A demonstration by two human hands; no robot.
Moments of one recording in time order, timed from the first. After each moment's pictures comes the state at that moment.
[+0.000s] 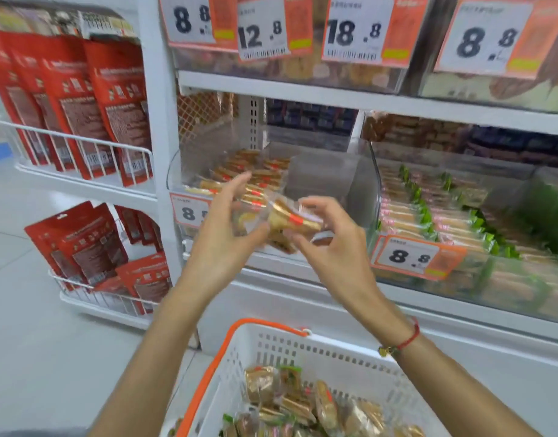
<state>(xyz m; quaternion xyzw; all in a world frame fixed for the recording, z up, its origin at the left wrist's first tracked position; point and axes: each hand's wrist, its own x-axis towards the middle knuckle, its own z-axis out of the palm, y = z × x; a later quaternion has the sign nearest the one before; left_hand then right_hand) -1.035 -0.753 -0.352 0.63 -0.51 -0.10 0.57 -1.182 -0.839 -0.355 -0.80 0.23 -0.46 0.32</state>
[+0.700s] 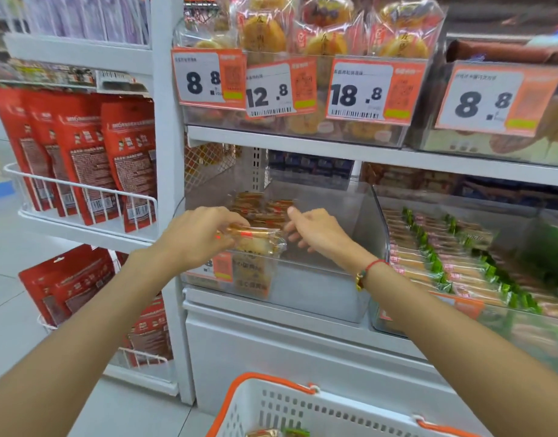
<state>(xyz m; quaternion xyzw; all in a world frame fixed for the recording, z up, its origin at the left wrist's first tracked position) -0.942 -0.791 -0.300 0.76 -0.62 0.06 0.18 -1.102 -0.925 -0.304 -0.82 0.41 -0.21 0.34</state>
